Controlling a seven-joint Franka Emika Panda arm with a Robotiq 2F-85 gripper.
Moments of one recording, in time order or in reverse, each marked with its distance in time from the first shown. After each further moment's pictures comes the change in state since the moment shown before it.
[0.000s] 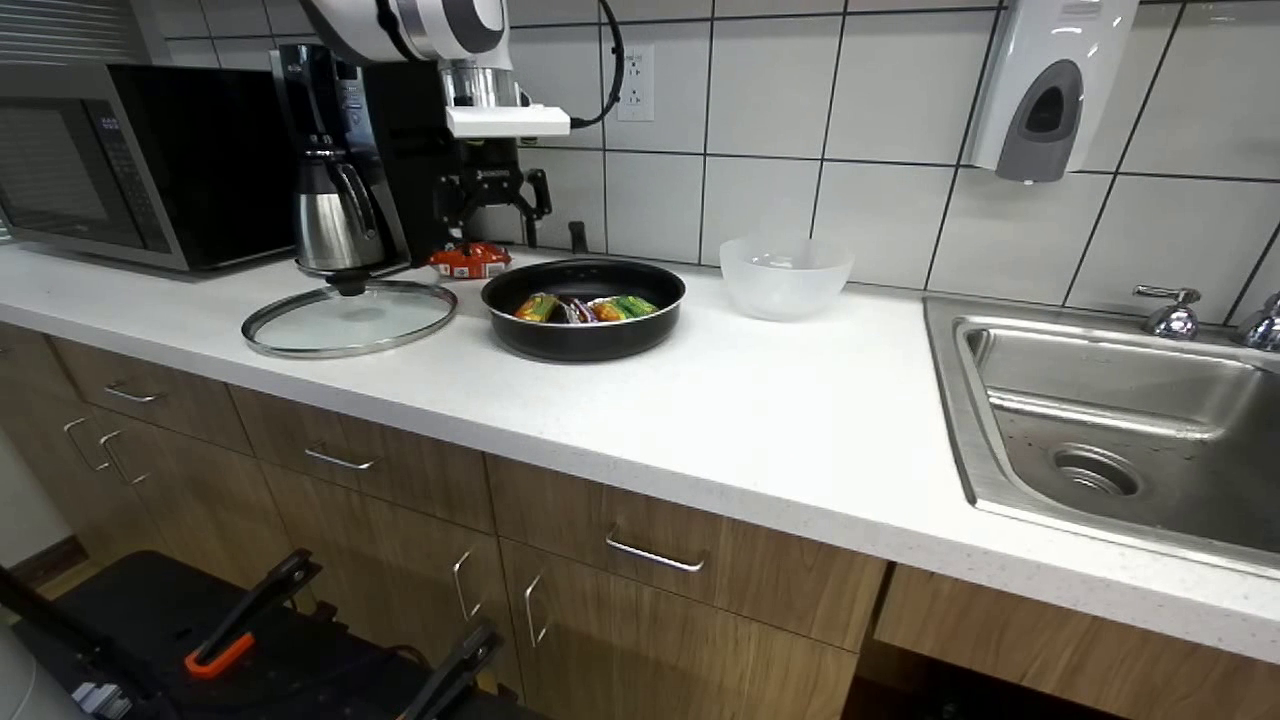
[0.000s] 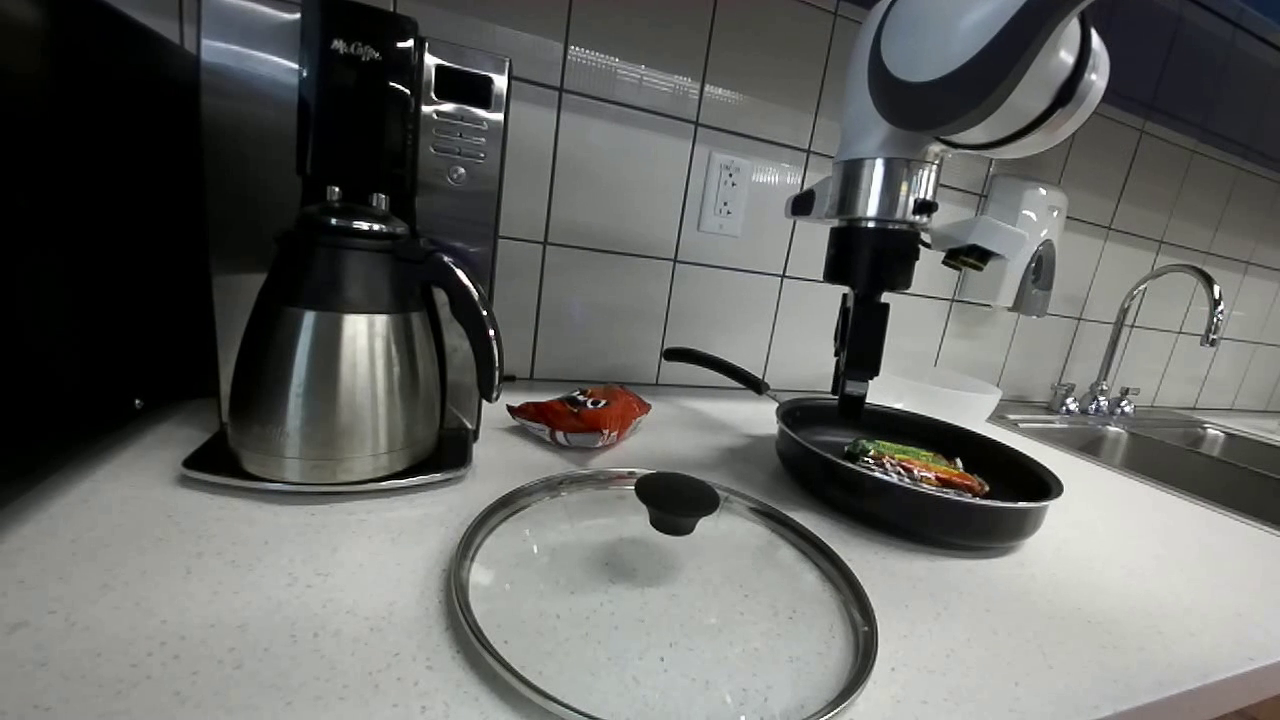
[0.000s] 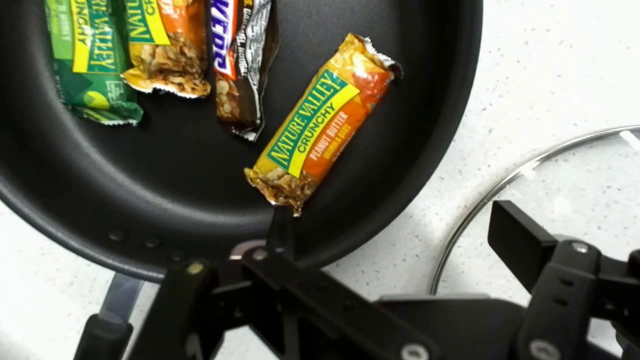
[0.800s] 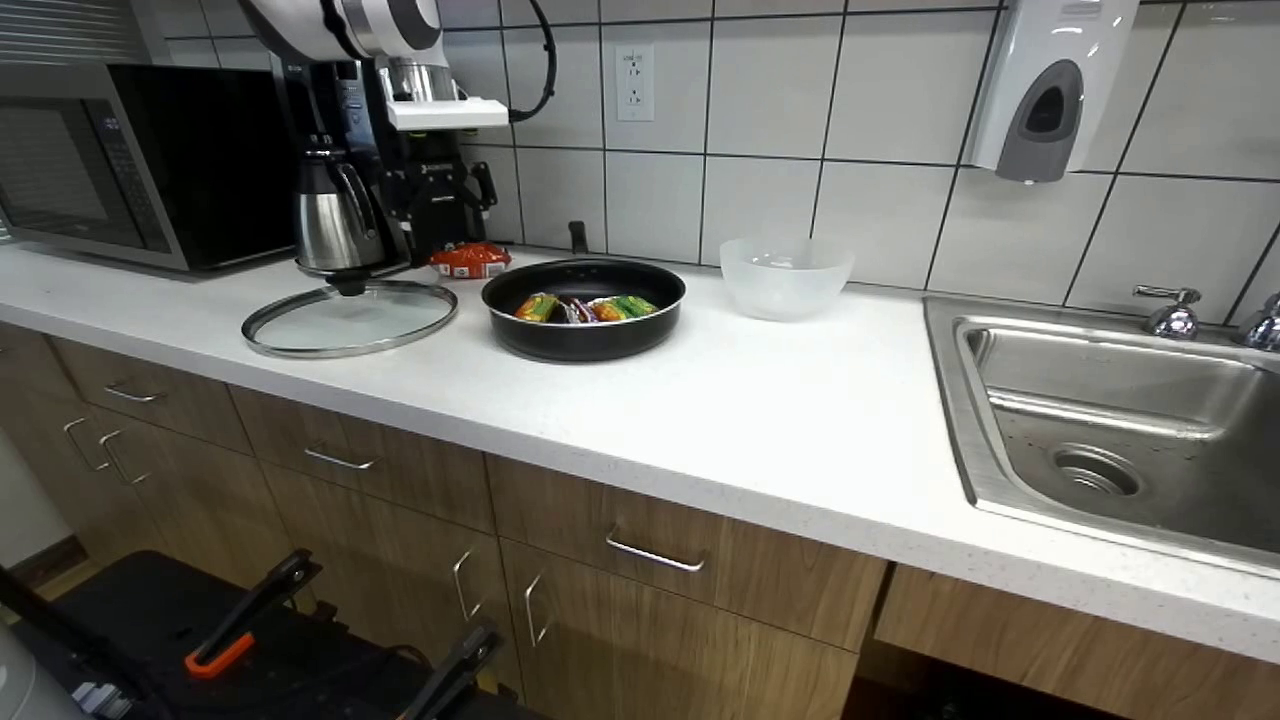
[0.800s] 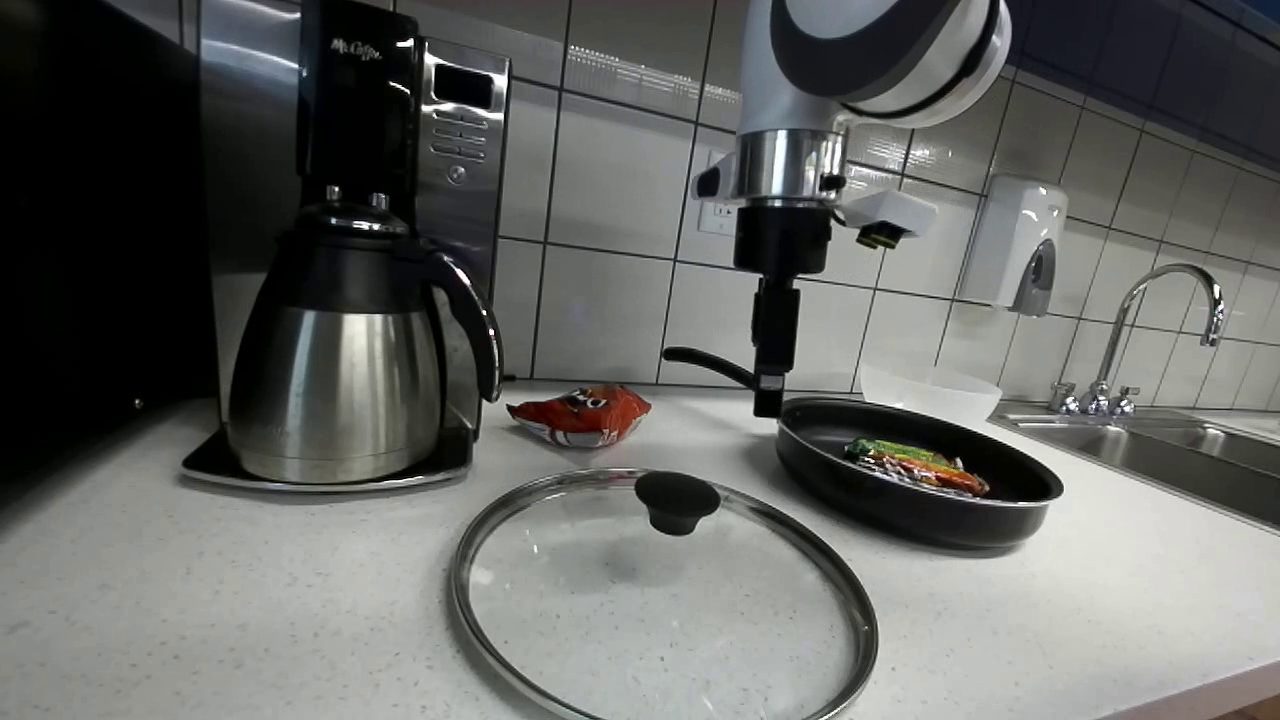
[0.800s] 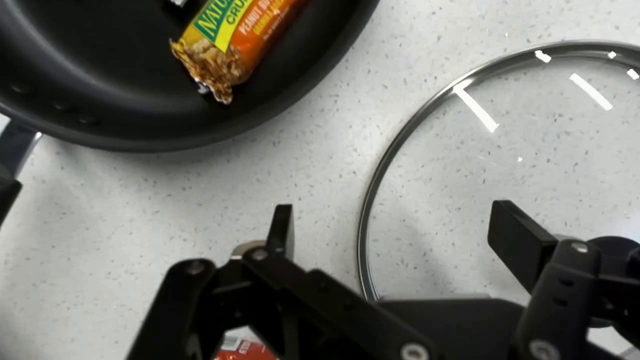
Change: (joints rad) arm 0.116 0.088 0.040 0.142 -0.069 -0.078 0.076
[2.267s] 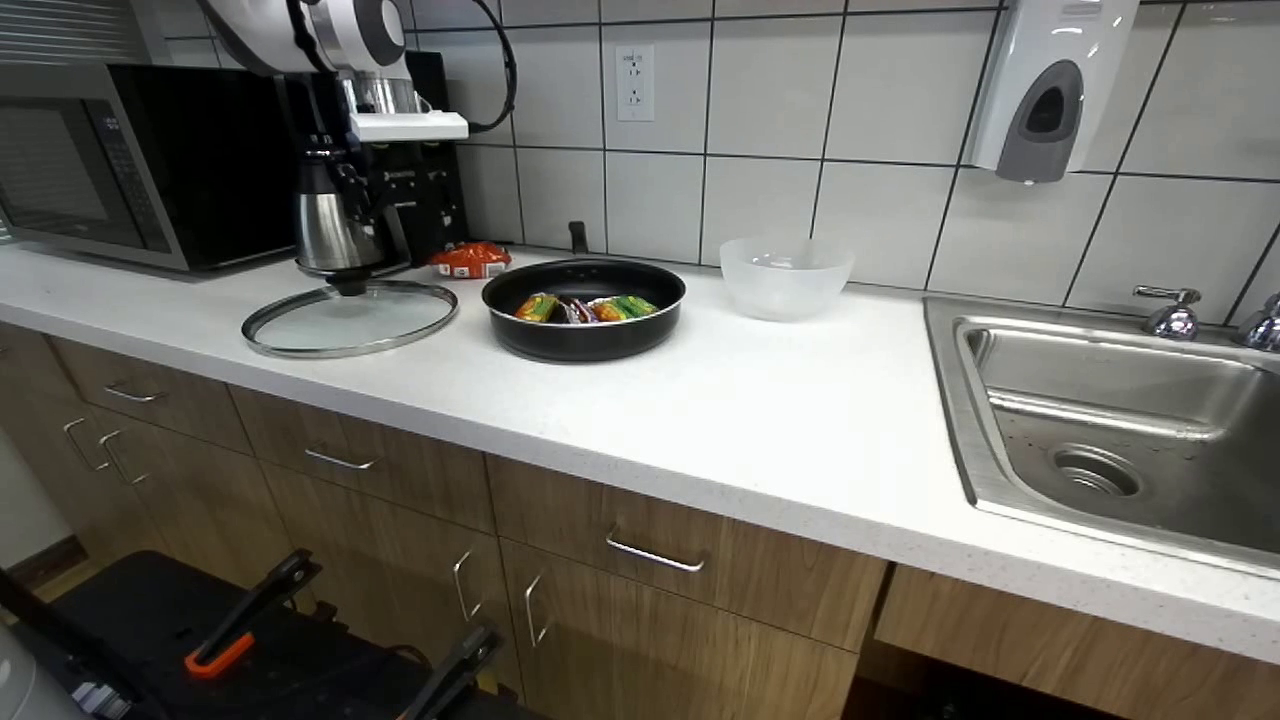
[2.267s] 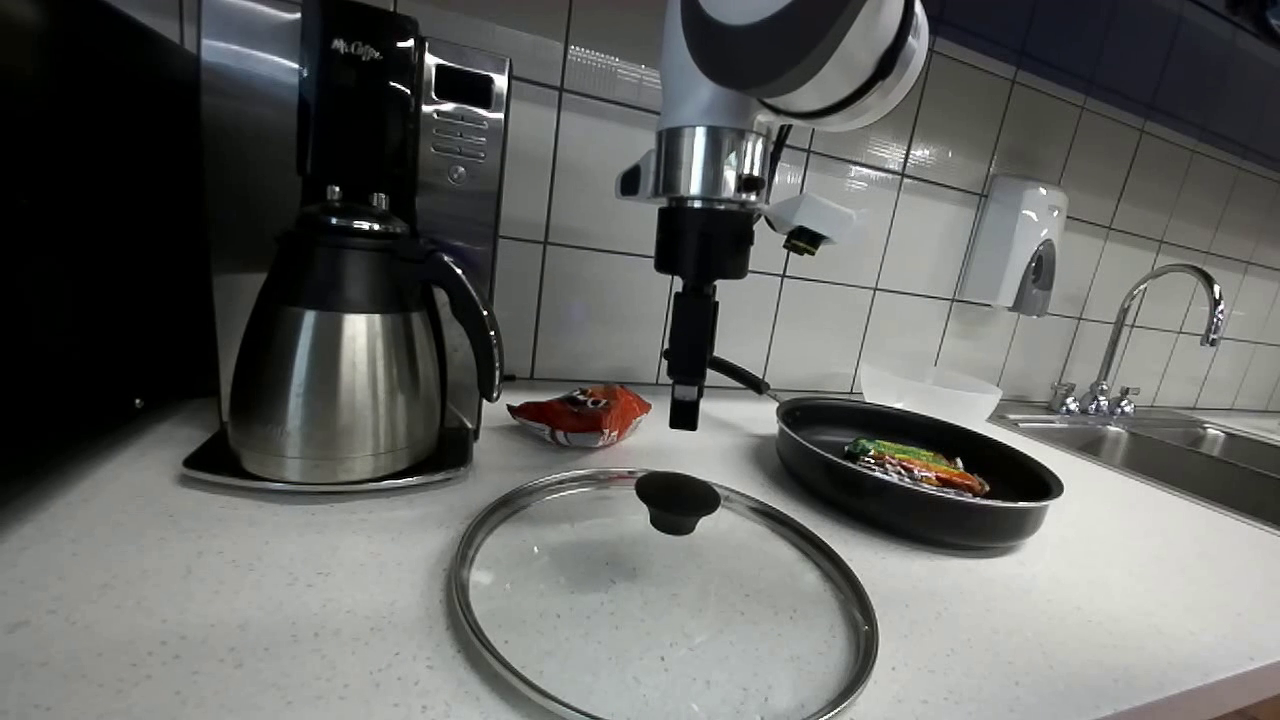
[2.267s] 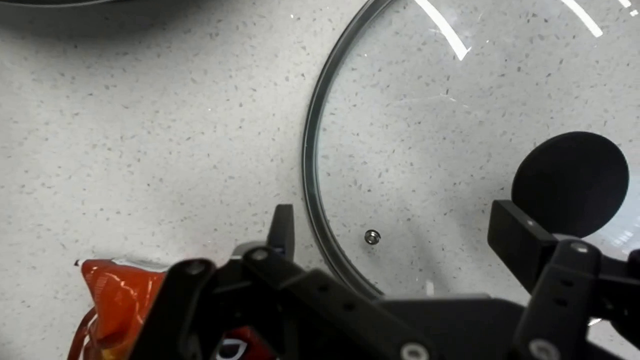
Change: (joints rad) arm 0.060 0.104 0.042 0.128 0.000 -0.020 0.044
